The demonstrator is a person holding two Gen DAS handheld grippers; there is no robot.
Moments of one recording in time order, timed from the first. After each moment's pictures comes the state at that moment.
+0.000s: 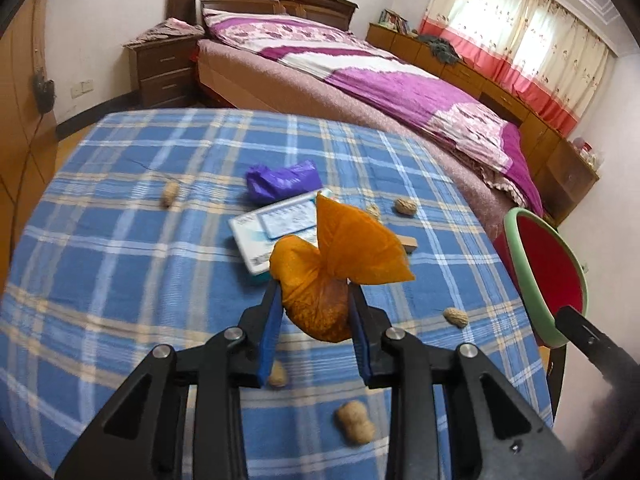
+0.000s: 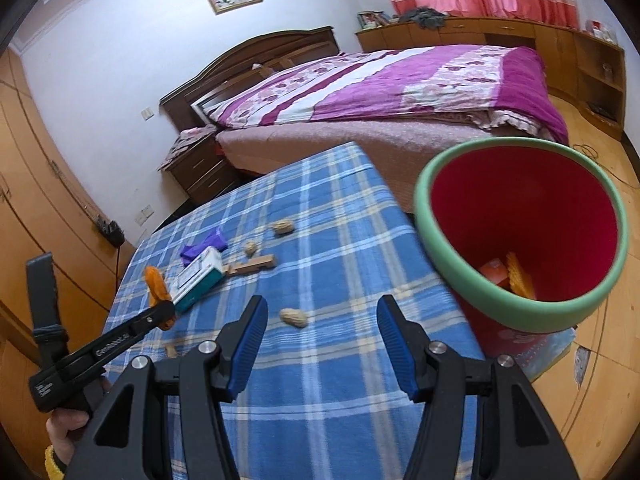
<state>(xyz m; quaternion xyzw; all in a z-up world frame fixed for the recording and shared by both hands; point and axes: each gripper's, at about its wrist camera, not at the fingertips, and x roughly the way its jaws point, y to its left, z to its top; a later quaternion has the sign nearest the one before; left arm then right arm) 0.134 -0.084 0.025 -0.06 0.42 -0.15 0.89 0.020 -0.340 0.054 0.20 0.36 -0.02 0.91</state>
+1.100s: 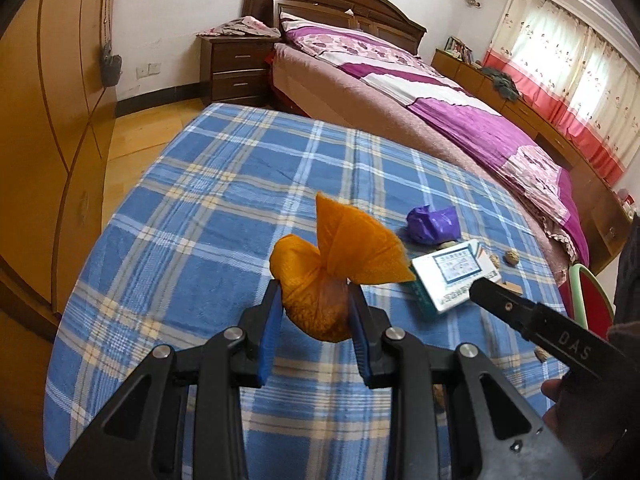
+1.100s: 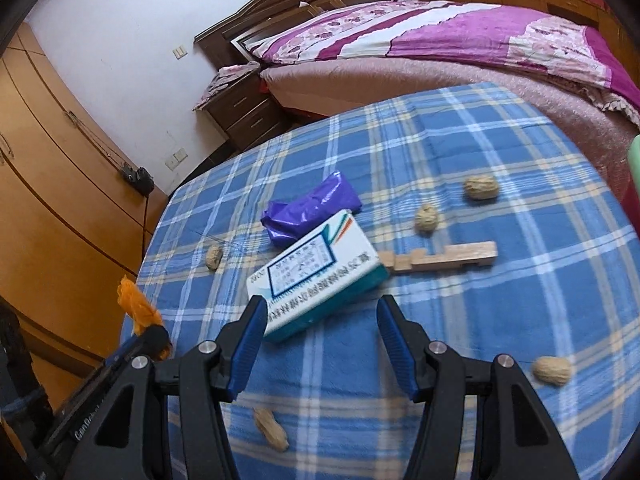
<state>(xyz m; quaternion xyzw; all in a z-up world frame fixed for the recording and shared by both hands) 0.161 0.025 0.011 -0.11 0.41 -0.04 0.90 0.157 -0.201 0.007 0.20 0.44 0.07 0.87</state>
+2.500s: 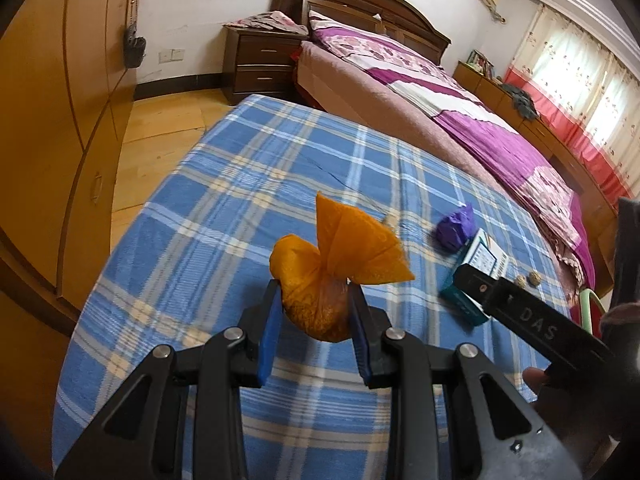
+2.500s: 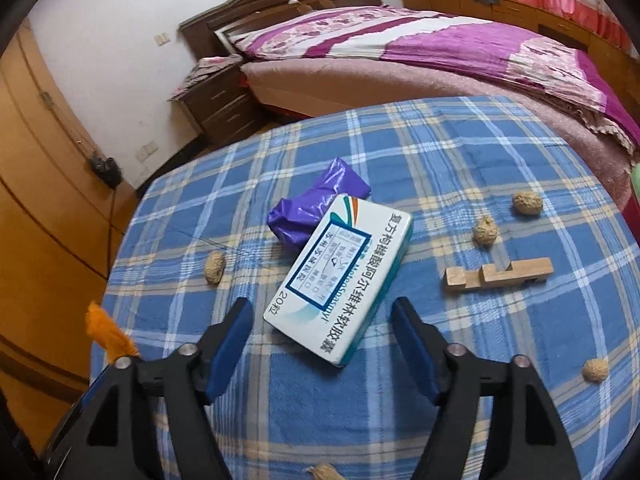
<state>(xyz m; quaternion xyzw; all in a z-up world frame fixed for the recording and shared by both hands) 0.169 0.066 -0.001 -0.14 0.41 -0.01 0.90 0.186 -0.141 0.000 0.15 0.45 0.00 0.88</state>
